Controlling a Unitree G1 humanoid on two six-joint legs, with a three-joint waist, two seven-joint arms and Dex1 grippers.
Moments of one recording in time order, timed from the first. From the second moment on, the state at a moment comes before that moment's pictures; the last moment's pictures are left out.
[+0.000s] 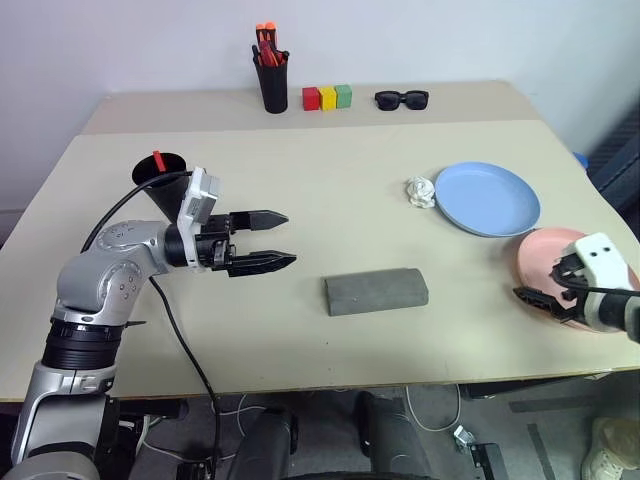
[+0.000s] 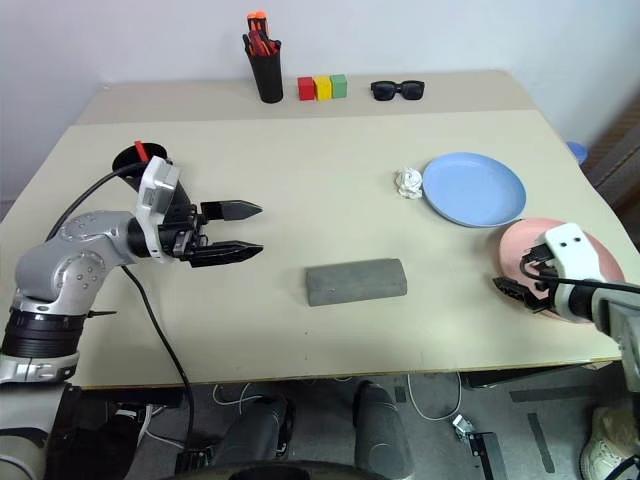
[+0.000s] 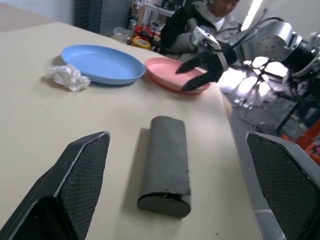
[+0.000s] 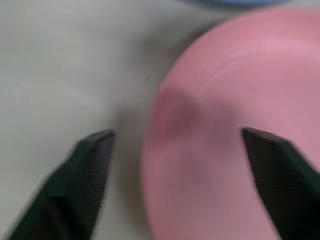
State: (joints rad) left arm -0.52 0.67 0.03 -0.06 -0.69 0.60 -1.21; right arm -0.05 -0.93 -0.35 -0.08 0.32 0.89 0.72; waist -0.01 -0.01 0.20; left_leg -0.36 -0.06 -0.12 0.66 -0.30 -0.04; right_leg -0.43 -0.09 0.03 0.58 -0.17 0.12
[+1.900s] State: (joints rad) left arm -0.48 0.68 0.09 -0.17 -0.73 0.69 -1.08; right arm -0.94 -0.60 0.00 0.64 0.07 0.29 0.73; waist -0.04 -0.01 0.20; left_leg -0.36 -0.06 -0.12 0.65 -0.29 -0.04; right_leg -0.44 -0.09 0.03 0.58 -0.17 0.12
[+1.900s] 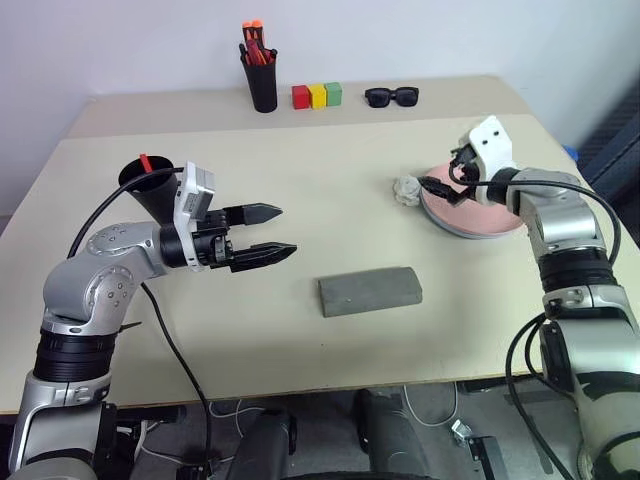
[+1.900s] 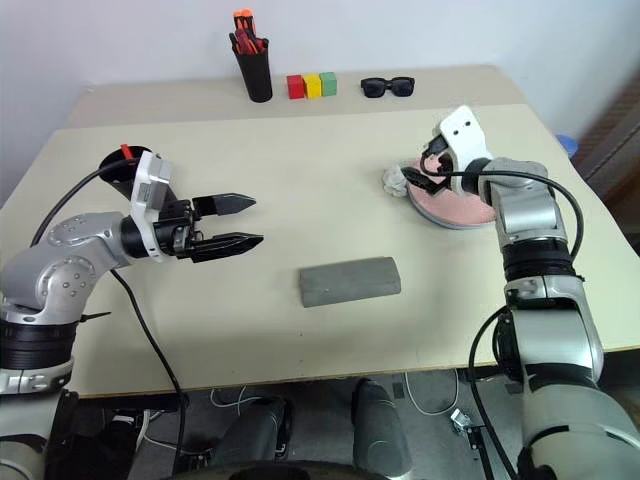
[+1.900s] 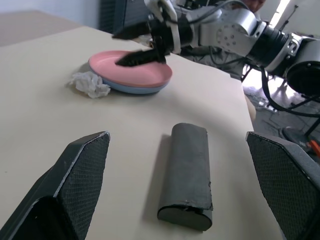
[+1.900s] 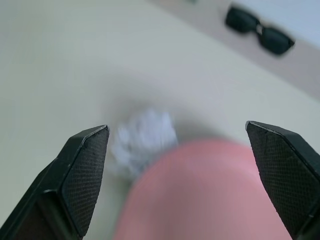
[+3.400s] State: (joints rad) left arm -0.44 0.68 0.10 -0.21 -0.74 0.69 -1.04; right arm -0.95 -0.61 -0.10 0.92 0.04 0.05 0.62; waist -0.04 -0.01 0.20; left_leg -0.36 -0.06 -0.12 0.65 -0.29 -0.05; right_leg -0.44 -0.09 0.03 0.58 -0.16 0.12
